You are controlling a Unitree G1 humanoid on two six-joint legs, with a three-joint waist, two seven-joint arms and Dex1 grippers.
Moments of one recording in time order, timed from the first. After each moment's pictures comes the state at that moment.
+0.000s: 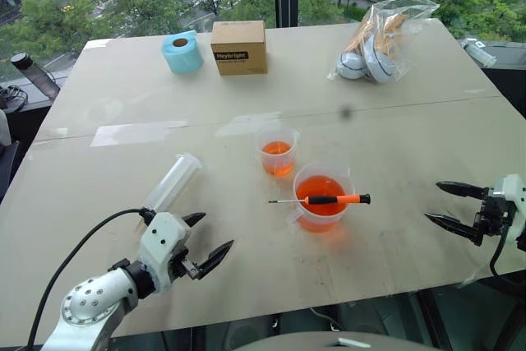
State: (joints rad) left arm 0.52 0.60 0.25 -0.57 -0.34 0.30 -0.73; right arm -0.05 -0.77 -0.31 0.38 0.44 -0.07 1.39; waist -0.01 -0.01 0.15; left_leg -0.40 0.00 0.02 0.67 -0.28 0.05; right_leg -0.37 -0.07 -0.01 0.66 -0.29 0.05
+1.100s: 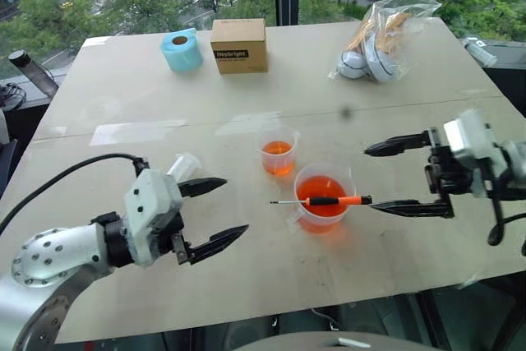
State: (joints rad) left arm 0.30 0.89 0.46 -0.85 -0.80 0.58 -0.84; right arm -0.40 -0.97 -0.07 -0.54 0.74 0.62 1.19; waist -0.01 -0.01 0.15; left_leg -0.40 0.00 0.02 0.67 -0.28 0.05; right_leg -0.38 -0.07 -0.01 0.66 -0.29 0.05
